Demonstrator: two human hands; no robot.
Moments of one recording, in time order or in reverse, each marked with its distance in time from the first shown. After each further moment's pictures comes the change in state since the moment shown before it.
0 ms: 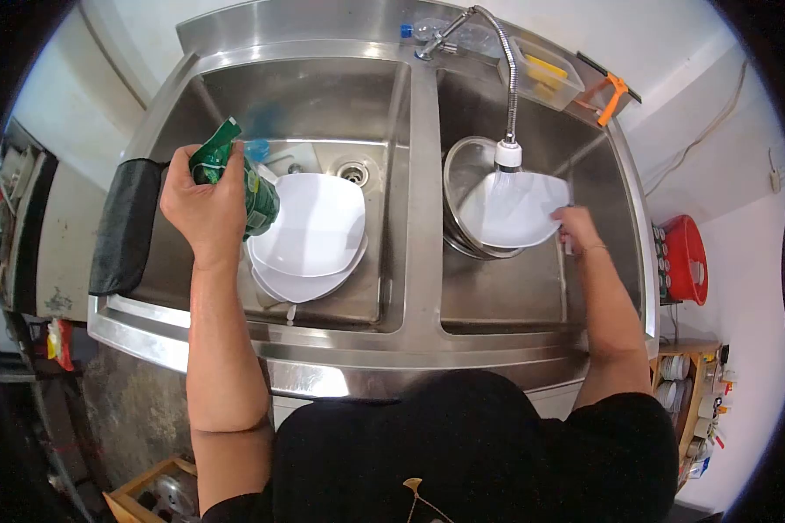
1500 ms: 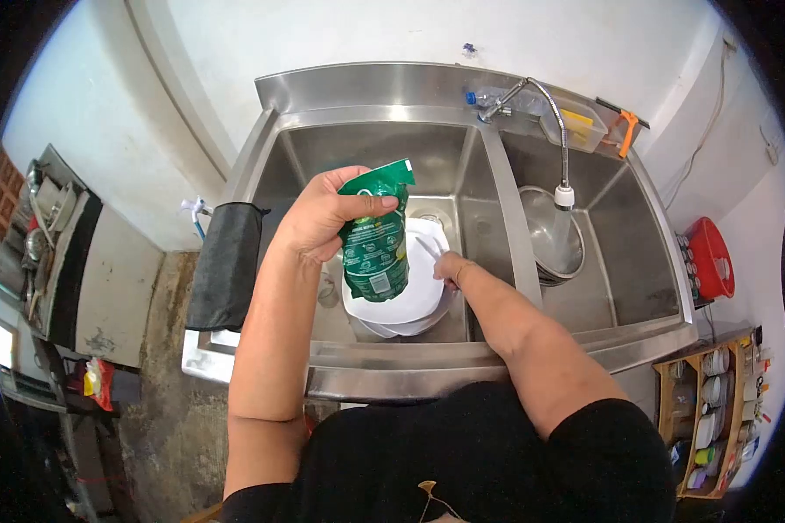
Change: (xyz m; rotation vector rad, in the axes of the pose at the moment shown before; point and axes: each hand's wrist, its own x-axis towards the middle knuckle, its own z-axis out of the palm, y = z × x) left_hand 0.092 -0.018 -0.061 -1.086 -1.180 -0.783; right_hand -0.119 -0.086 0.383 -0.731 -0.632 -0.019
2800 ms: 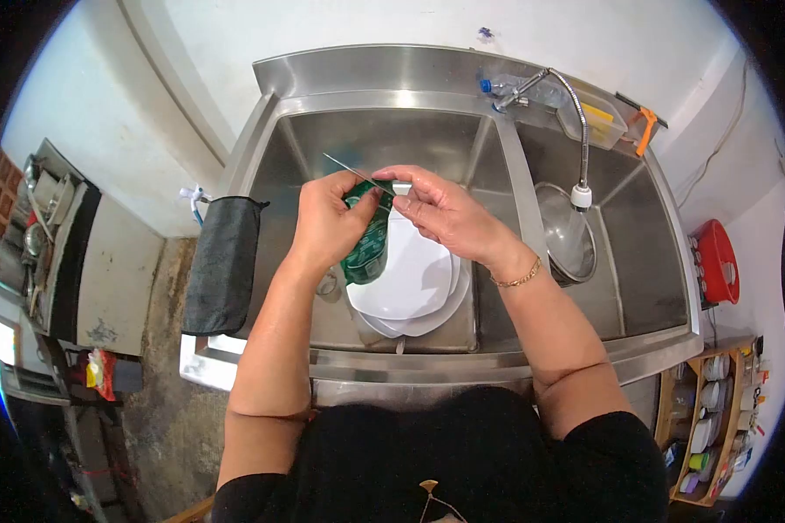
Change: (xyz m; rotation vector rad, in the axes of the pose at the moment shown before) left_hand 0.023 -0.038 -0.027 0.832 0.356 0.462; right_hand -0.231 -0.101 -0.089 0.598 0.026 -1.096
